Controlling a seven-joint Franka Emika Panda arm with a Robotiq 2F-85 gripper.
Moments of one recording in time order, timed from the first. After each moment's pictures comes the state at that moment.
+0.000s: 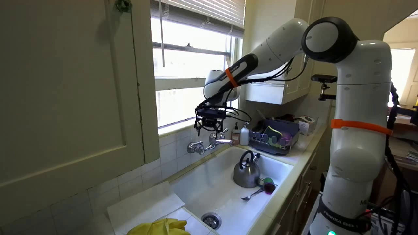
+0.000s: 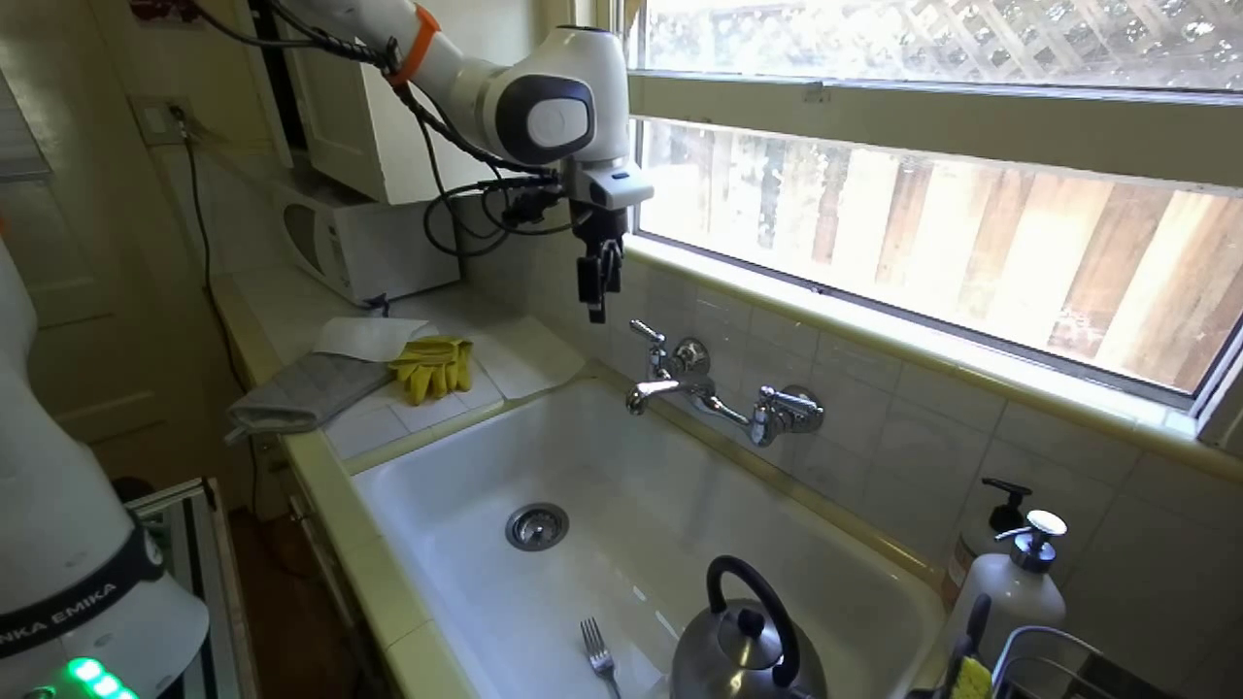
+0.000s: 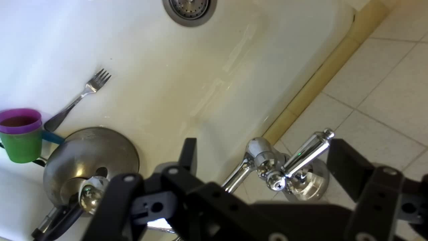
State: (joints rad) arm 0.00 0.11 -0.01 -2.12 0.03 2.36 0.88
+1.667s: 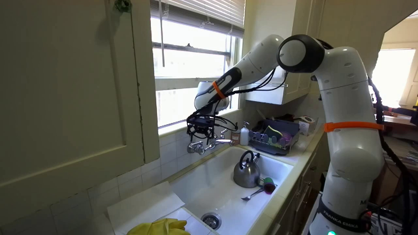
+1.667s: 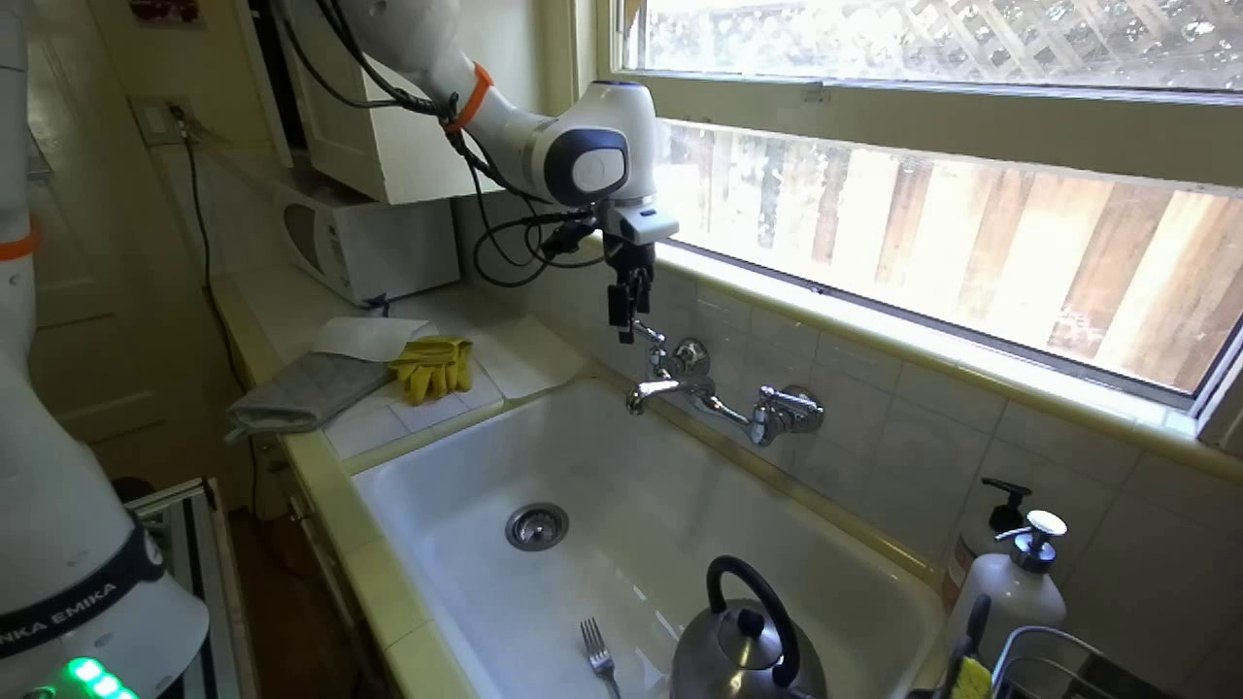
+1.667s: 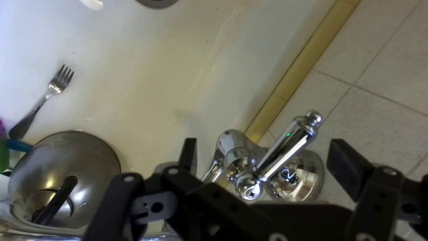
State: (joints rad) arm 0.02 0.33 -0.02 -1.95 0.02 2.43 0.97
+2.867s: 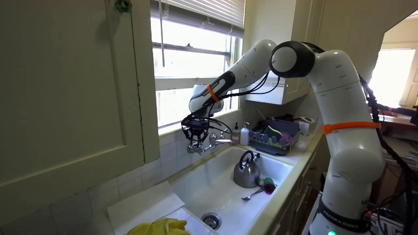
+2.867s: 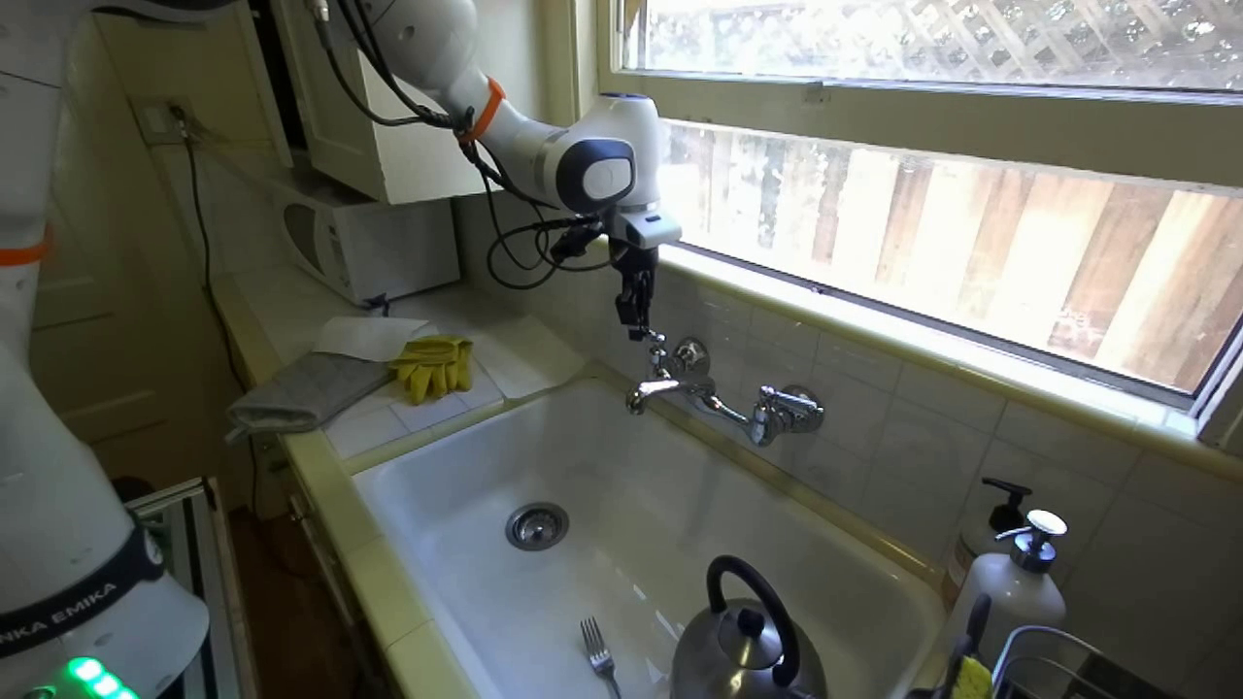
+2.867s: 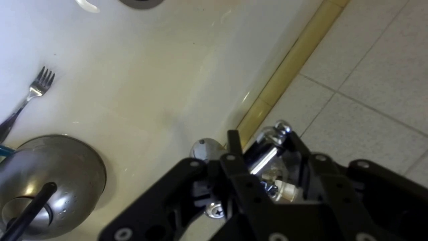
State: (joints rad) arm 0.06 0.41 -0.03 -1.87 0.03 2.42 0.98
